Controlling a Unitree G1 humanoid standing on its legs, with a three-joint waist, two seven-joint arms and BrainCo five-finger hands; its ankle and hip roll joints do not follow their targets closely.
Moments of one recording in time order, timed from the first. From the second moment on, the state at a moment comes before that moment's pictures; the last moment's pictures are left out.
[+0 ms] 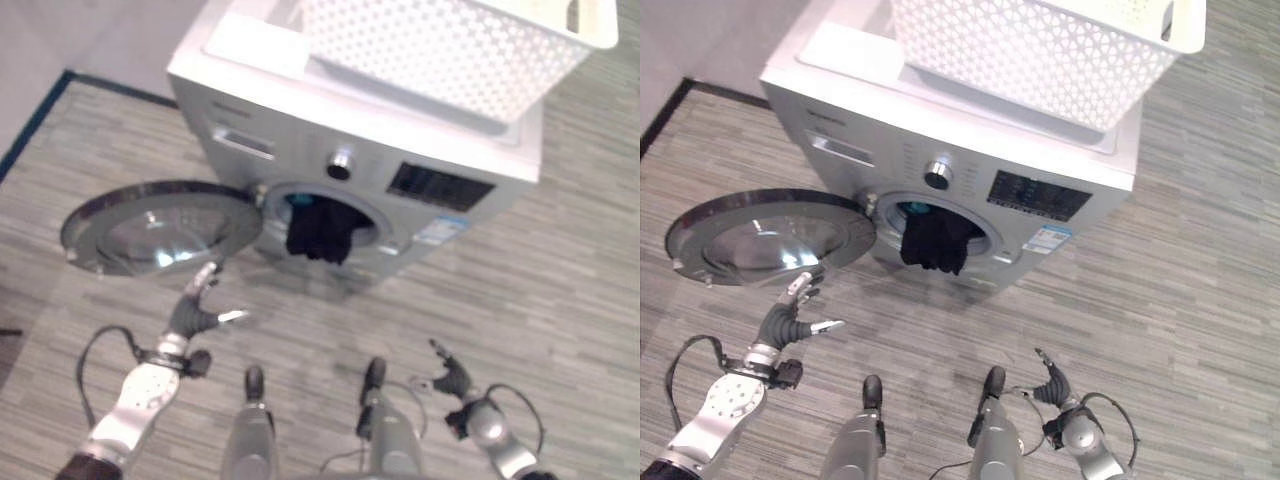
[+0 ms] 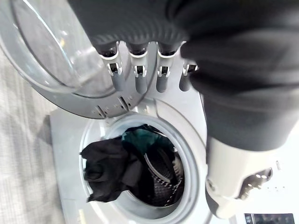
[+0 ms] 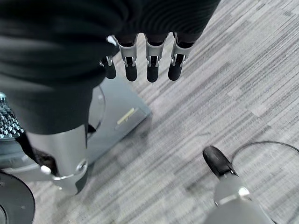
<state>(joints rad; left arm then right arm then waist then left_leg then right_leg) 0.14 0.70 -0.26 0.15 -0.28 -0.30 0.15 0.06 -0.41 0.31 0.65 -0.08 -0.15 -0.15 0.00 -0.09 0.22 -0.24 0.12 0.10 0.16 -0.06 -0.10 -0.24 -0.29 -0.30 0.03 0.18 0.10</state>
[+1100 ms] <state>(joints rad) 0.16 0.57 -0.30 0.11 -0.24 -0.28 0.12 -0.15 -0.35 0.18 1.01 0.05 -0.10 -0.18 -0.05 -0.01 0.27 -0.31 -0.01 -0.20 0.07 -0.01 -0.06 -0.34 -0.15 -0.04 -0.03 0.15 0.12</state>
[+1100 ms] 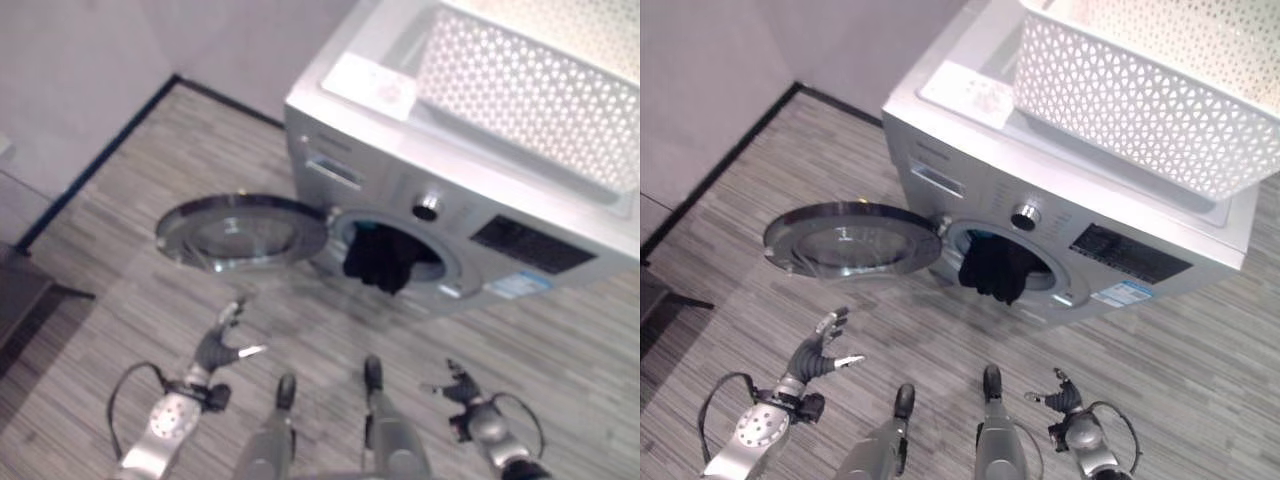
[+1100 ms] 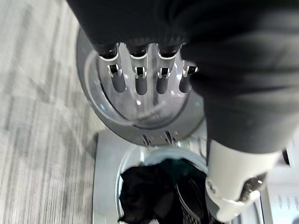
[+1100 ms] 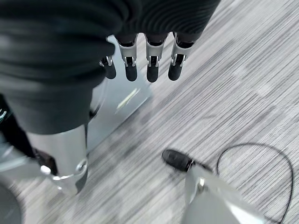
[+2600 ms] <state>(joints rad) -0.04 0.51 -0.38 -0.09 -0.43 -0.32 0.15 -1.01 -0.62 0.05 1.31 0.65 -0.17 -0.28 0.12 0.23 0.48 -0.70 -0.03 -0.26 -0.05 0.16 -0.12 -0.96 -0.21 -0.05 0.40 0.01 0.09</state>
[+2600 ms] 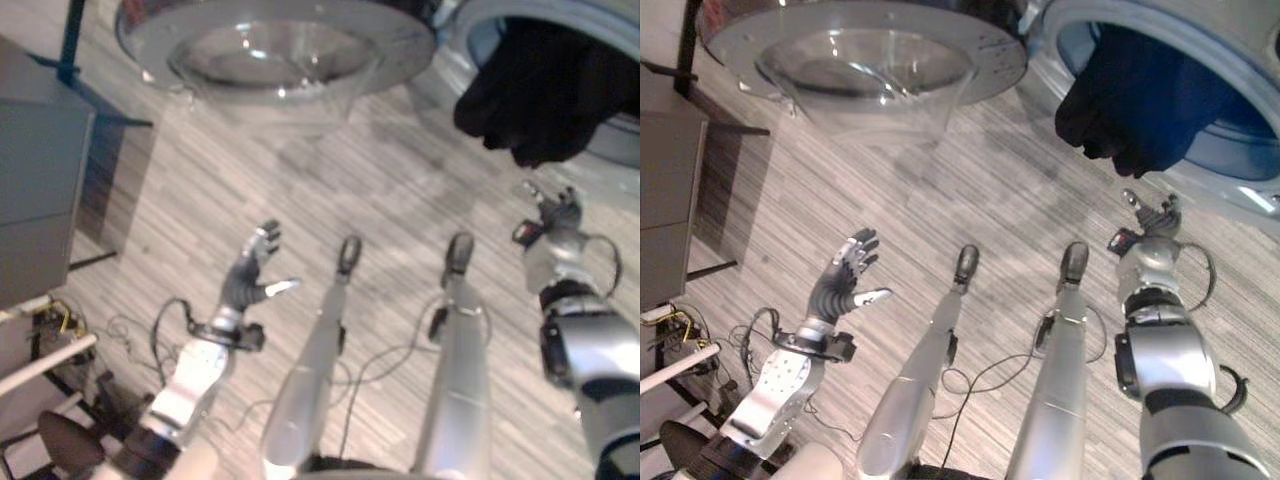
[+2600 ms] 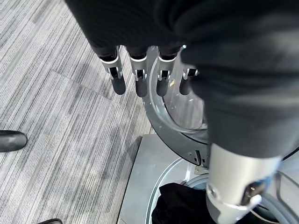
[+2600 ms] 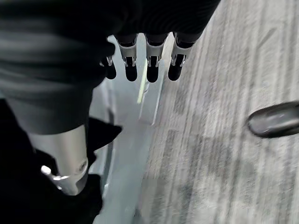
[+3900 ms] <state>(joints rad) -0.04 0.48 -0.46 -0.11 -0.75 -0.32 0.01 -1.19 -0.67 0.21 1.26 0.83 -0.18 -0.27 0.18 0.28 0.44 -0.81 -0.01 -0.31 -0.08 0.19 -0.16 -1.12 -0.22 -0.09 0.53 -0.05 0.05</state>
